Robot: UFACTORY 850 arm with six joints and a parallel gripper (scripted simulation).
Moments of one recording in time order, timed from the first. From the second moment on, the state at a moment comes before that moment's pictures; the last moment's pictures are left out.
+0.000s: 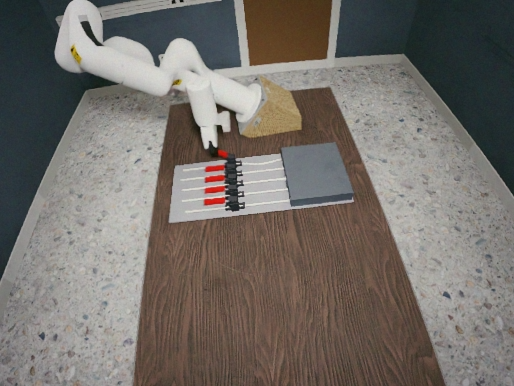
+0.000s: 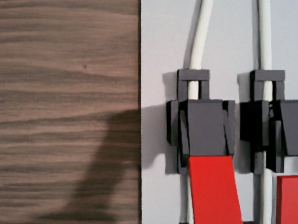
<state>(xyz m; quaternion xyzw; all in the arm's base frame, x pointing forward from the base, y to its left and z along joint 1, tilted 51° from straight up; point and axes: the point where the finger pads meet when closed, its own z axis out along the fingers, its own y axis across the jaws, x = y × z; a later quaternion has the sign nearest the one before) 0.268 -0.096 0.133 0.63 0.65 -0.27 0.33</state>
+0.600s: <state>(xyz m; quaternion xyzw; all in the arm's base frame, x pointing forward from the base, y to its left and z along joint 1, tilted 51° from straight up) 0.267 -0.077 0.128 0.63 0.65 -0.27 0.33</state>
